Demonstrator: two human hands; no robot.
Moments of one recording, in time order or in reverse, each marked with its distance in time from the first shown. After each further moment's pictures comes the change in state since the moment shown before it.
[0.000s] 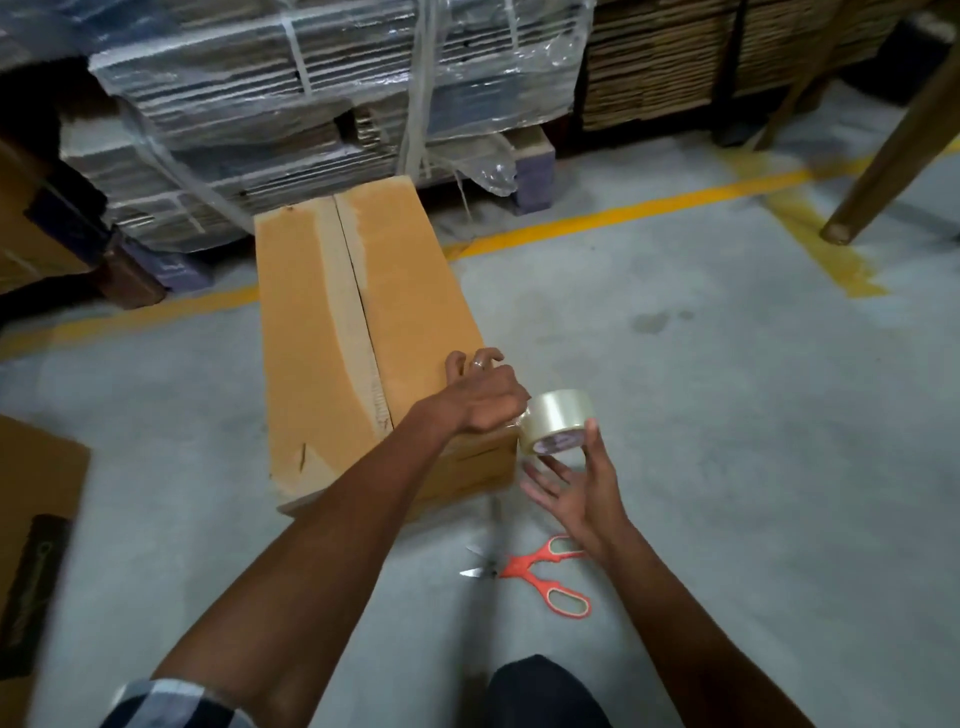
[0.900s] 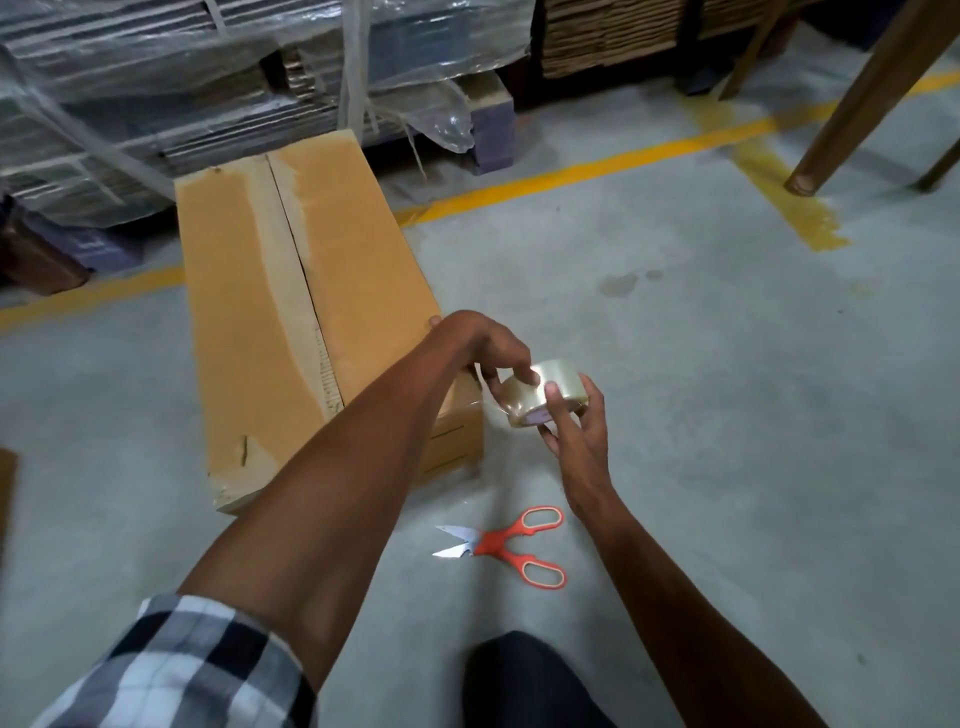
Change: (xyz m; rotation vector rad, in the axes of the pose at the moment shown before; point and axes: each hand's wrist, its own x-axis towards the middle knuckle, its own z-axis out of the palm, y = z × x) left_hand 0.076 0.032 -0.013 -0.299 -0.540 -0.272; right_hand 0.005 -0.017 -0.004 -0.405 0.193 -0.492
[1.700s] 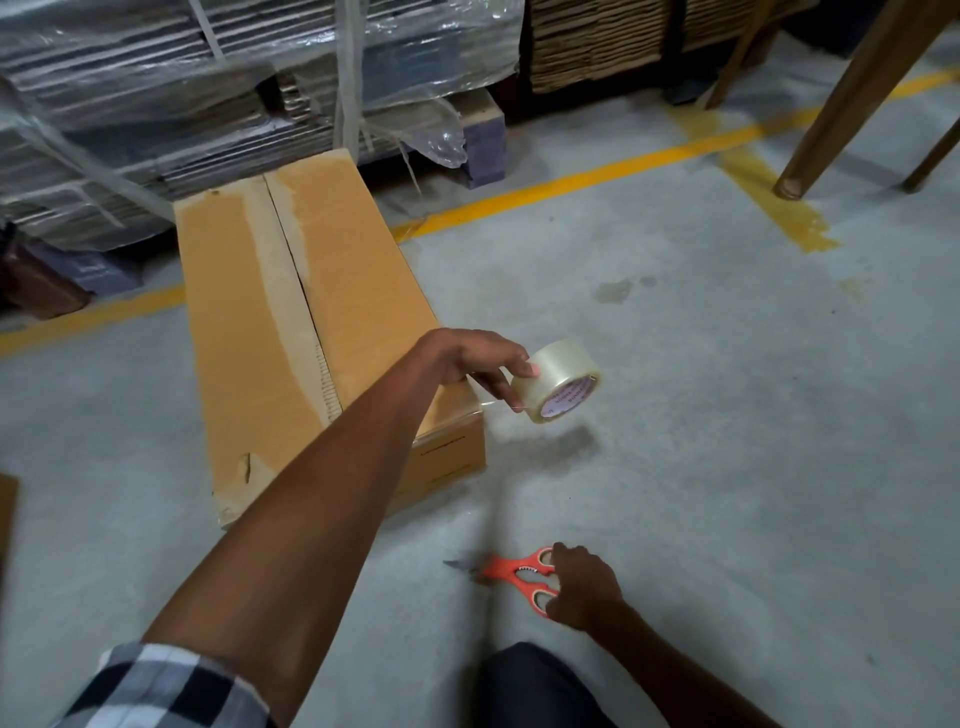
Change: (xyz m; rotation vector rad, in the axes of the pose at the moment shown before) left_hand -0.027 -0.012 -0.001 -0.250 0.020 0.225; right_hand -0.059 0.106 -0.081 -1.639 -0.531 0.093
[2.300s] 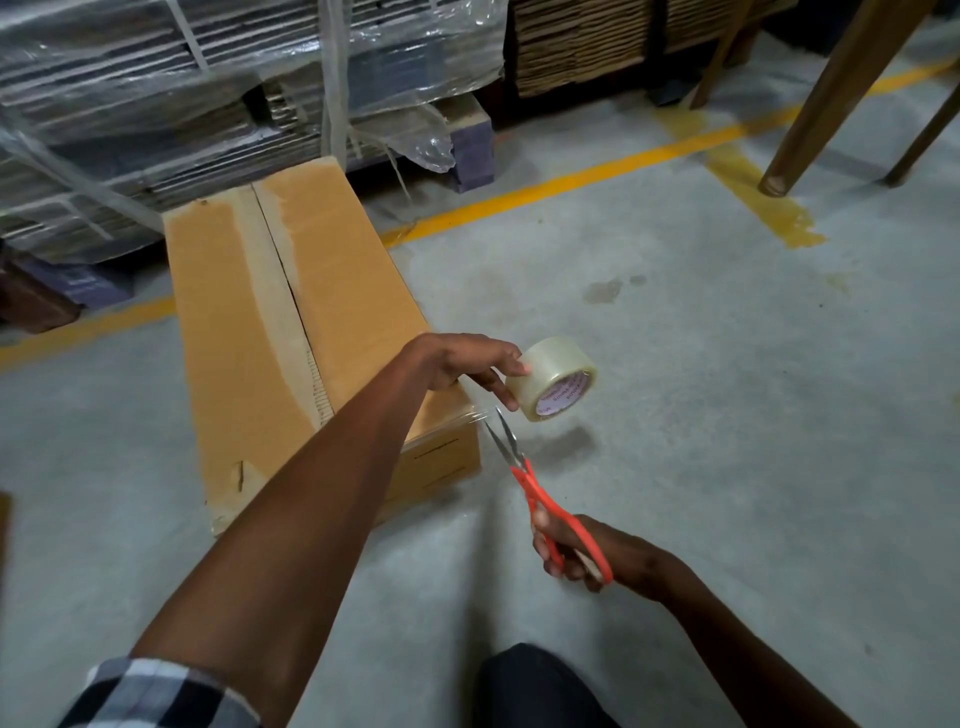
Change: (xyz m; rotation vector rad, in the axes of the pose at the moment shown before) left_hand 0.003 -0.005 0.000 -0.028 -0.015 0.023; right_hand -0.048 -0.020 -0.115 0.949 -0.364 -0.237
